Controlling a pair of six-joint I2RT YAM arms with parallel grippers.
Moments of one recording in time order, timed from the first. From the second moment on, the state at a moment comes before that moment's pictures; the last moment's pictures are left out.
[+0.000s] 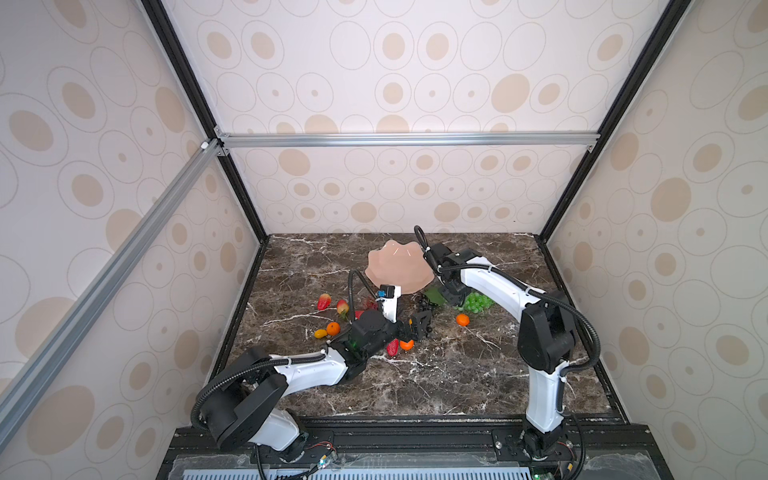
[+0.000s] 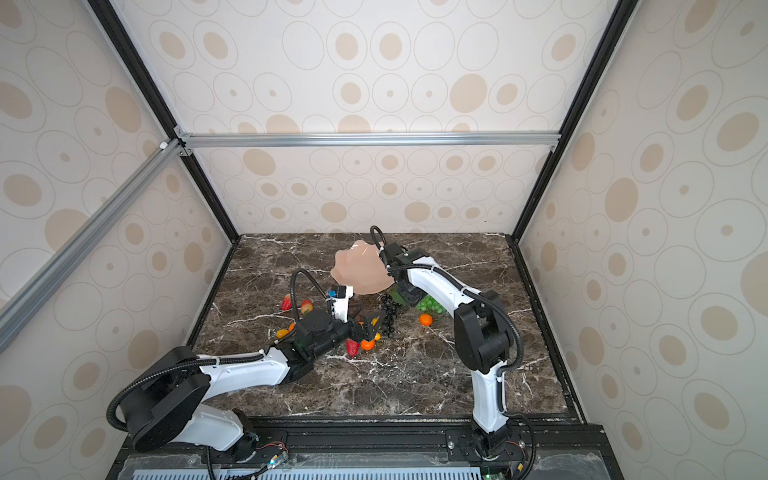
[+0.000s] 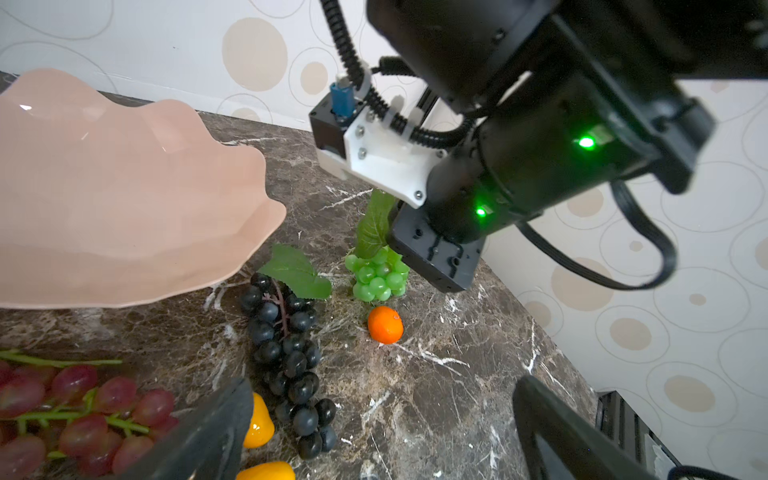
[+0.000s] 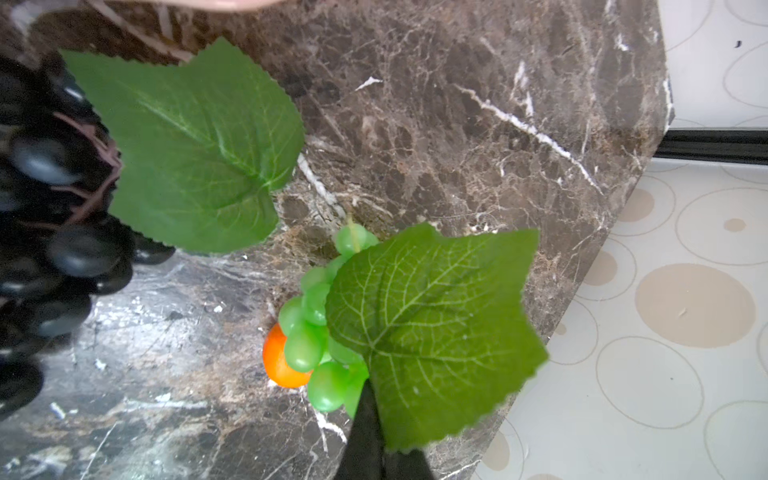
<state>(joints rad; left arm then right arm) -0.81 1.45 0.61 0.66 -0.02 -0.56 0.54 1.96 1.70 -1.13 0.50 -0.10</state>
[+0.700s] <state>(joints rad) -0.75 1.42 0.87 0.34 0.07 -0.43 0.53 1.76 1.91 -1.25 0.60 0.07</state>
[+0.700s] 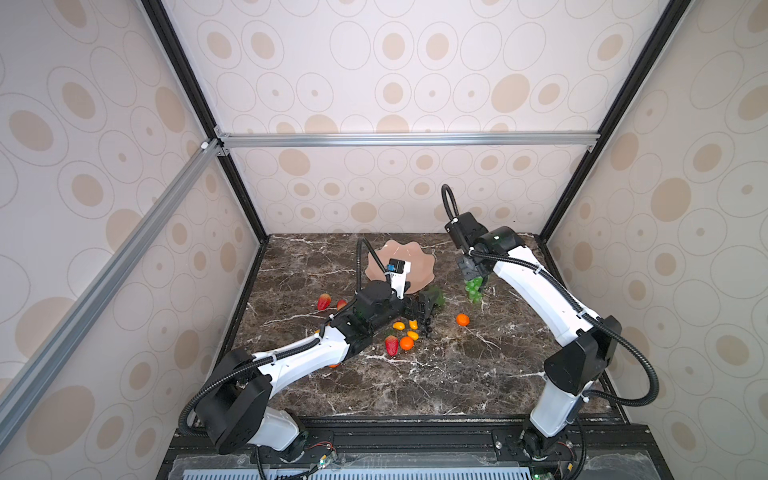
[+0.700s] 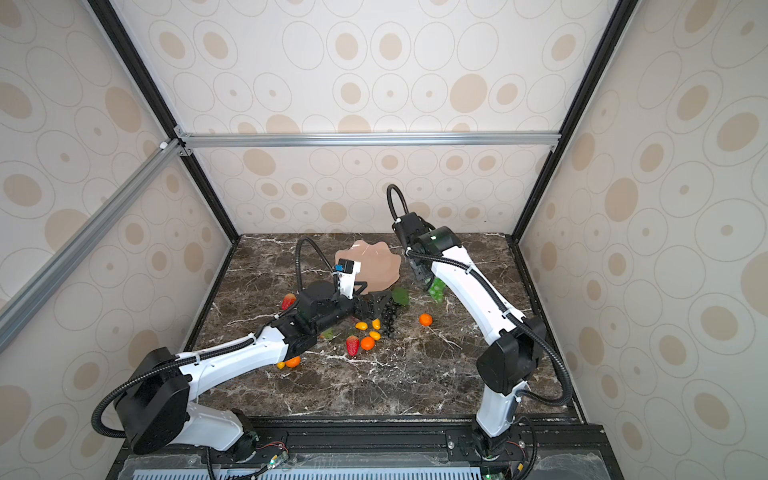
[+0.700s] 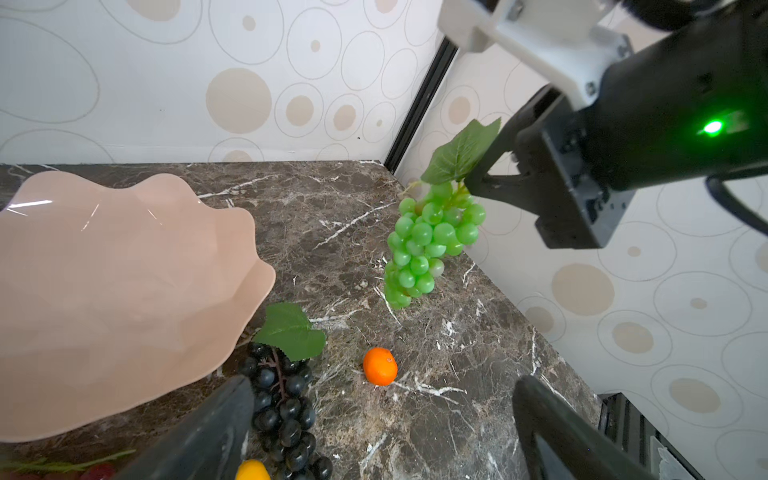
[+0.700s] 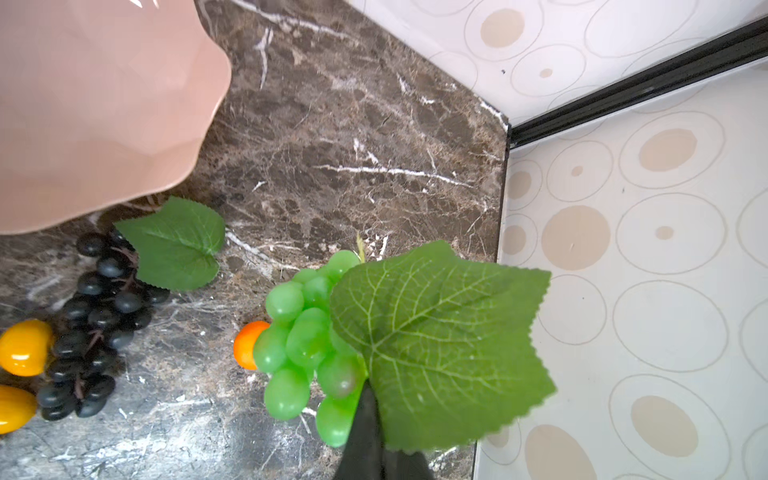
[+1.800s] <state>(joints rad) -0.39 1.37 0.81 0.36 0.10 -0.43 0.61 2.07 2.35 -1.07 0.30 0.12</state>
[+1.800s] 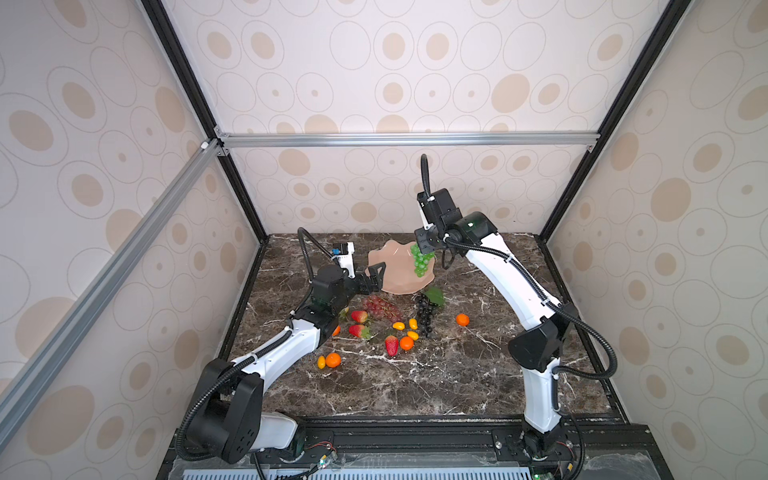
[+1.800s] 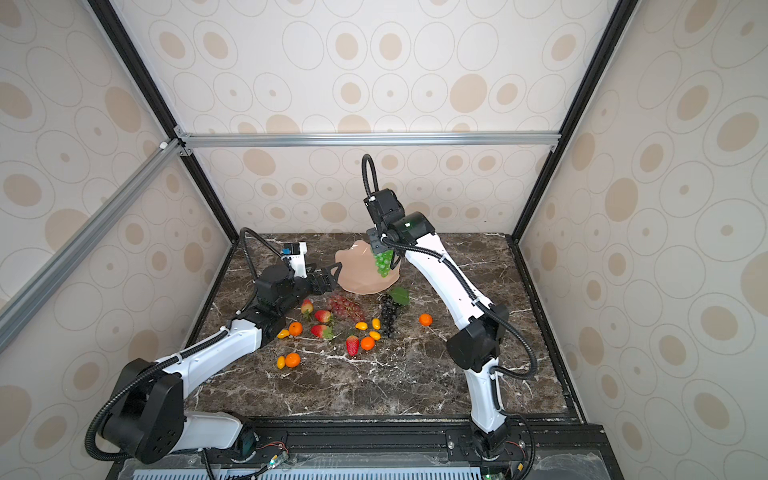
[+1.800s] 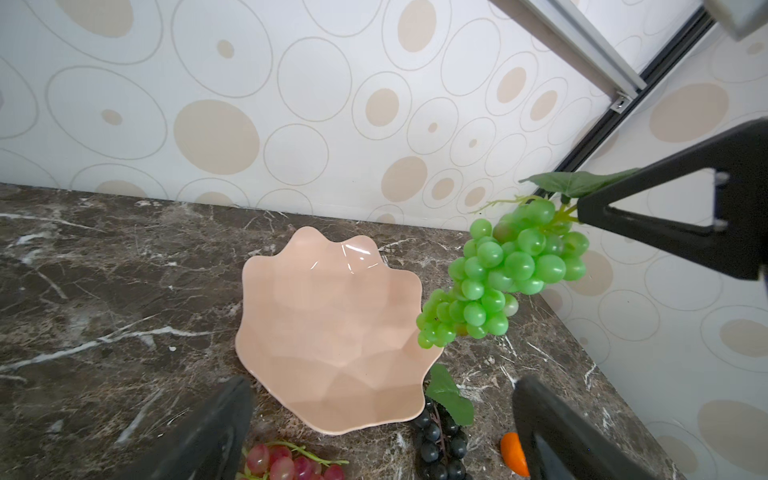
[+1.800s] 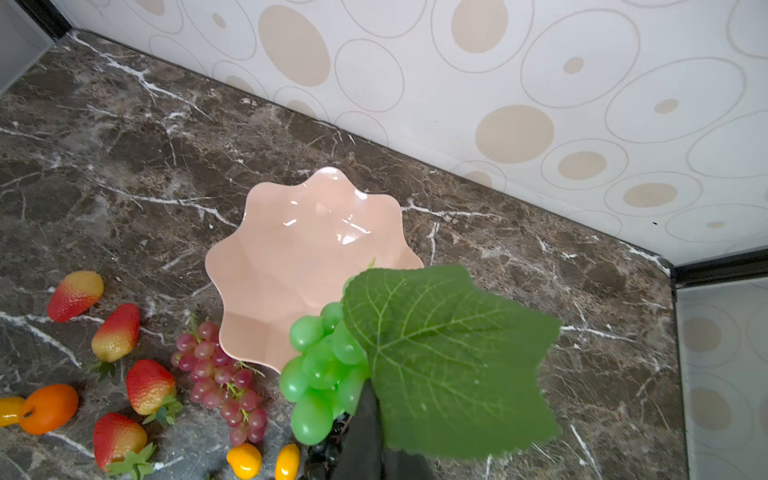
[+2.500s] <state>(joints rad) -0.36 1.48 0.84 0.33 -0.01 -0.39 0.61 2.31 2.48 -1.03 0.14 0.15</state>
